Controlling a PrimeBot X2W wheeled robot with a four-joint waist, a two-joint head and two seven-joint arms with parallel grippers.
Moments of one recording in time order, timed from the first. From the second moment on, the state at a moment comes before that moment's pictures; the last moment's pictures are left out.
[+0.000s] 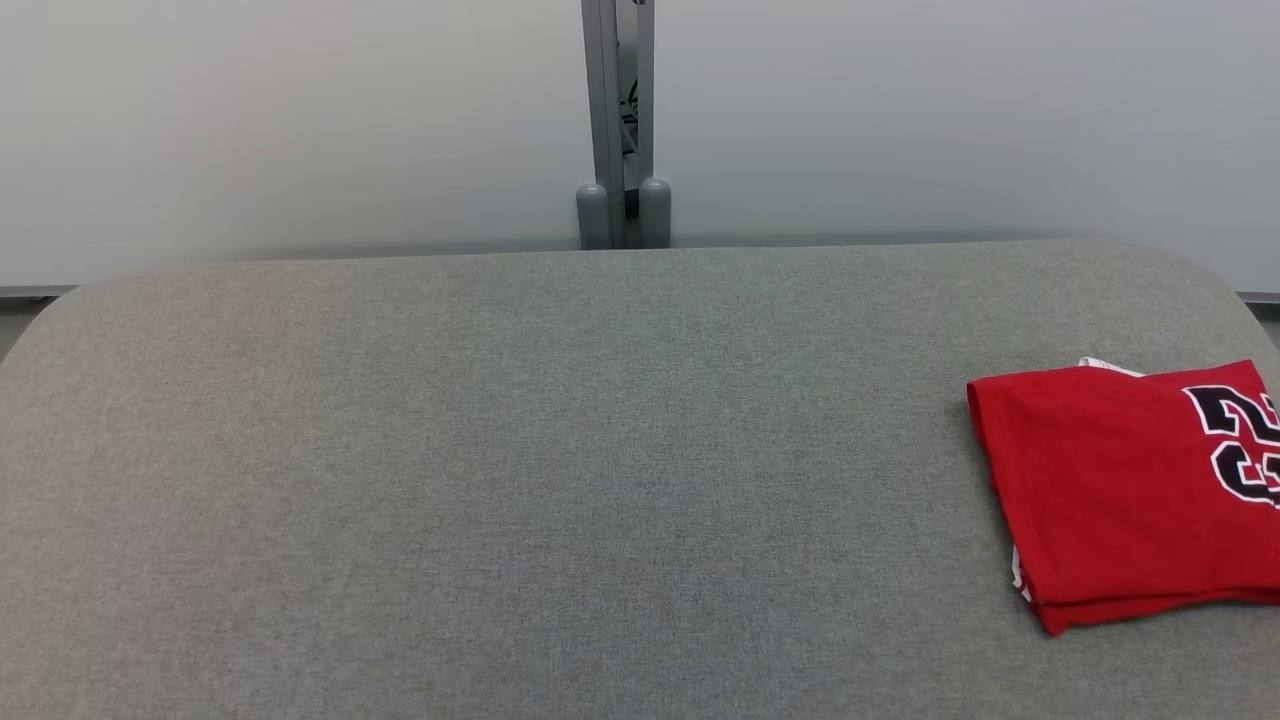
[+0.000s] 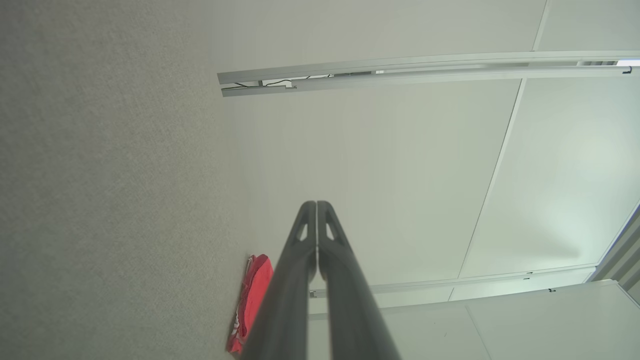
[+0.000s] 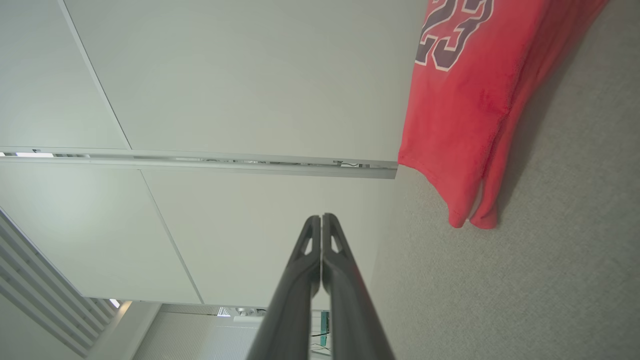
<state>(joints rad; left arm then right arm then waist) 0.61 0.05 -0.34 -0.44 -1.44 -0.13 -0.26 0.45 -0.05 -0.63 -0.19 1.88 0.13 0.65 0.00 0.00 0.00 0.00</state>
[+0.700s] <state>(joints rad) 0.61 0.05 -0.34 -0.44 -1.44 -0.13 -0.26 0.45 -0.05 -0.63 -0.19 1.88 0.13 0.65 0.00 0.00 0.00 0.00</state>
